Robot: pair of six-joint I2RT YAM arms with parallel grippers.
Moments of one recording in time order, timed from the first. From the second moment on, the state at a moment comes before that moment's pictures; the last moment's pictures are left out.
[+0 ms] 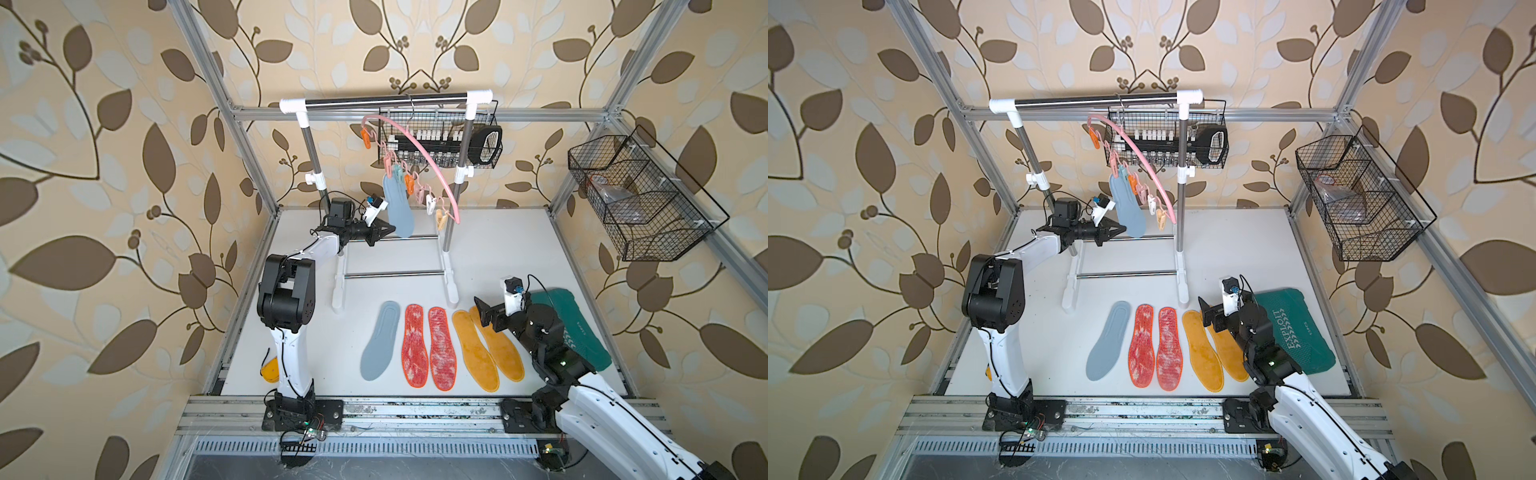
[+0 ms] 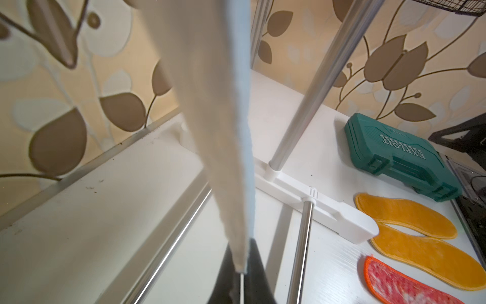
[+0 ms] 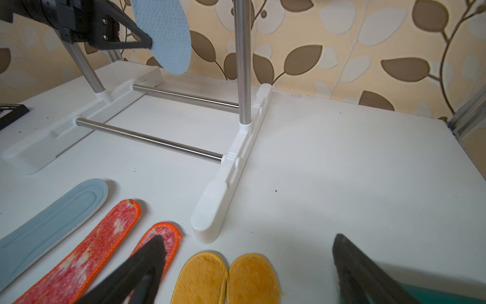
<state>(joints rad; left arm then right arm) -0.20 2.01 1.50 -0.06 0.94 0.27 0.41 0.63 0.29 0.05 0.10 0.04</state>
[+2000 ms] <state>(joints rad) -0.04 1.25 1.26 -1.06 1.01 0.72 0.23 1.40 0.99 0.30 -0.64 0.21</state>
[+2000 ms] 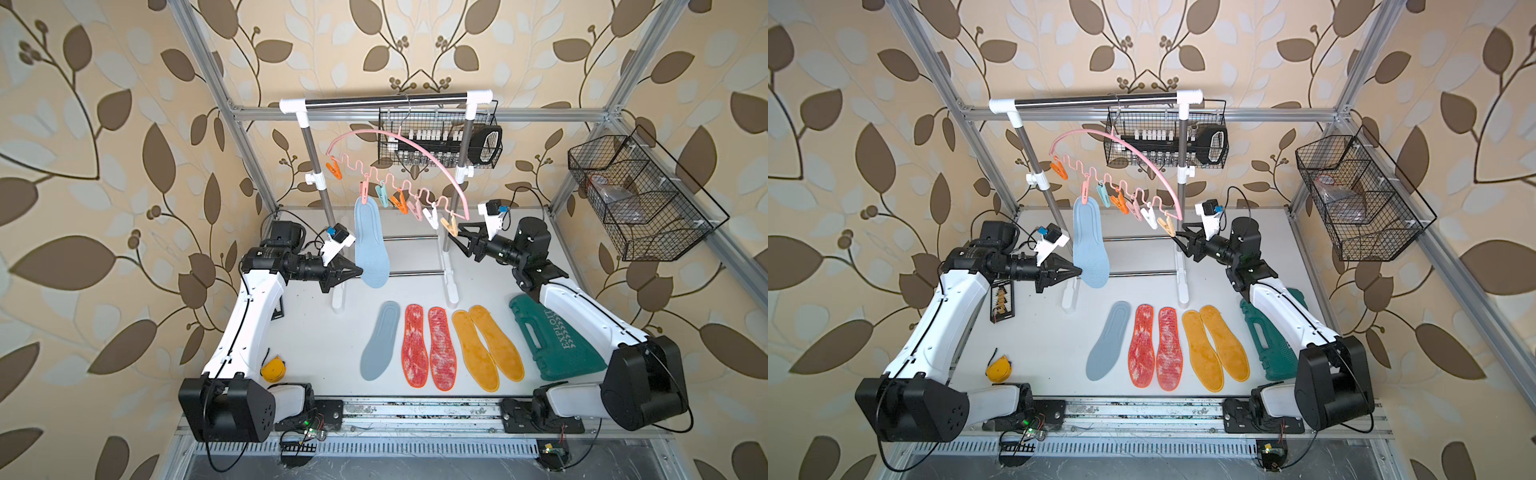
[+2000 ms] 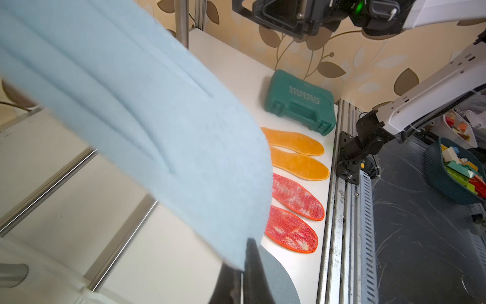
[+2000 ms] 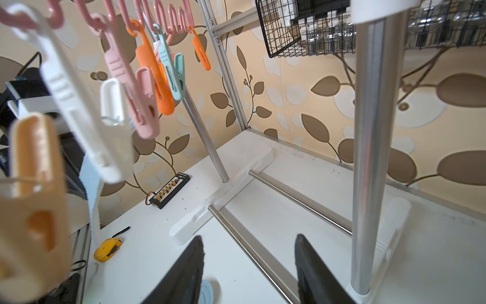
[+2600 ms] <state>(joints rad) -0.04 1.21 1.27 -1.13 1.02 0.78 0.37 1.64 1.27 0.44 -0.65 0.30</state>
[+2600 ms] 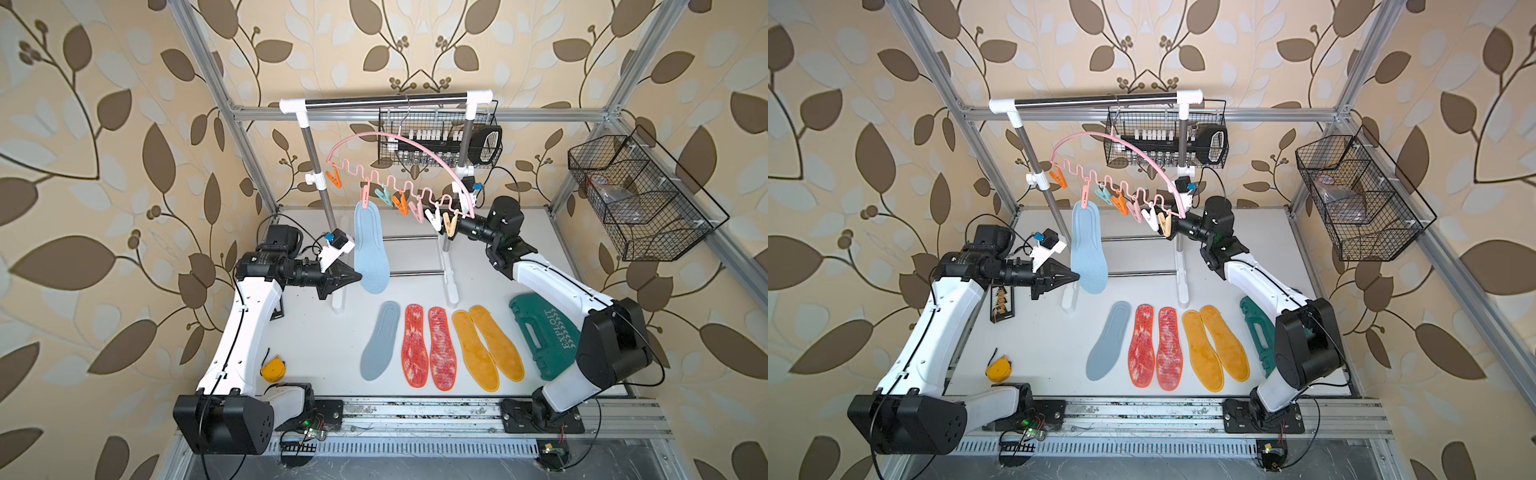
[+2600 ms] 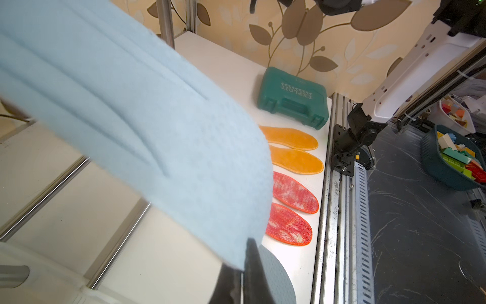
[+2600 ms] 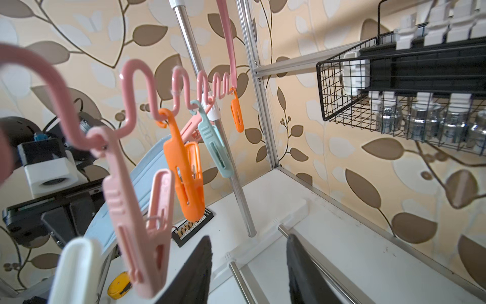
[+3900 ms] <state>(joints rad) -0.04 1.21 1.27 -1.16 1.03 0.82 0.51 1.96 1.68 0.43 -0.65 0.41</state>
